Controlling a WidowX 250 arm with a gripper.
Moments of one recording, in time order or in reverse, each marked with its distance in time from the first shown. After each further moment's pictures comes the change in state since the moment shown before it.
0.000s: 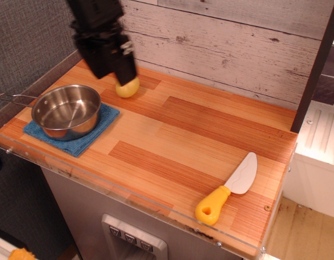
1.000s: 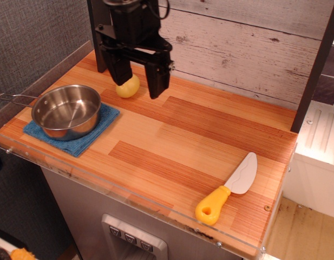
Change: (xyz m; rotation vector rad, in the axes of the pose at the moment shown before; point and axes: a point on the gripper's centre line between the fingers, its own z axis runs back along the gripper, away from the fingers) arm 0.011 -0.015 -0.015 0.251 -0.021 0.126
